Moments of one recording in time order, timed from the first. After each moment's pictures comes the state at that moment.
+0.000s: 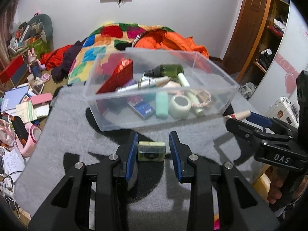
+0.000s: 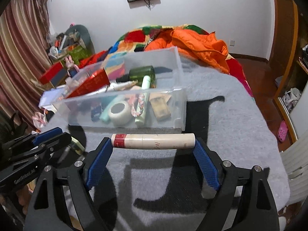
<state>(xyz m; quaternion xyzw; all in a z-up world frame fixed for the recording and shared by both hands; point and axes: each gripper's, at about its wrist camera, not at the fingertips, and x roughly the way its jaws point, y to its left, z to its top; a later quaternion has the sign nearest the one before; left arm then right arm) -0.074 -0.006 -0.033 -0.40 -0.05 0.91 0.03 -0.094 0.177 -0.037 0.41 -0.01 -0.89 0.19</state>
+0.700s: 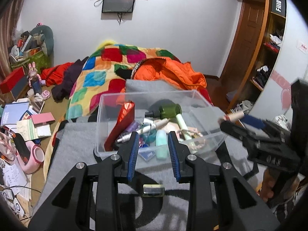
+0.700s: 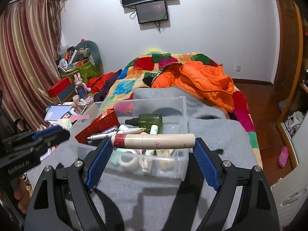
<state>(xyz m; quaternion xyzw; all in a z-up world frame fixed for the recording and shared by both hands) -0.098 -0.022 0.019 -0.35 -0.07 0.93 0.04 -0.127 0.163 0.016 0.33 0.00 -0.92 0.22</state>
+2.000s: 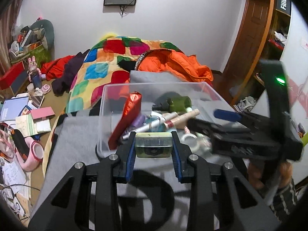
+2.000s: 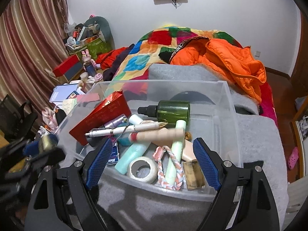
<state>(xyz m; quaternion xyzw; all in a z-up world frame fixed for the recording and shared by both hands) -0.118 -0.036 -0.004 -0.37 -0.07 0.93 0.03 -0.181 0.110 -0.023 0.41 0.02 -0.87 0.27</state>
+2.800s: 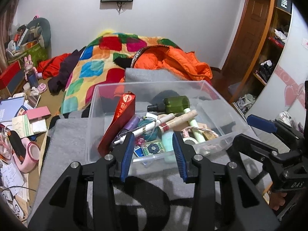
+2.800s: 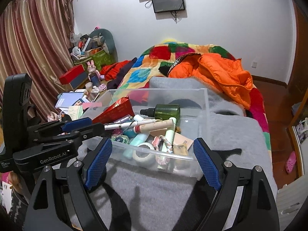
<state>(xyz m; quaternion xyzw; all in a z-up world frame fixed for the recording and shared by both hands) -0.131 -0.026 -0.007 -0.38 -0.07 0.92 0.04 -0.127 0.152 0.009 0.36 0.02 -0.89 0.28</state>
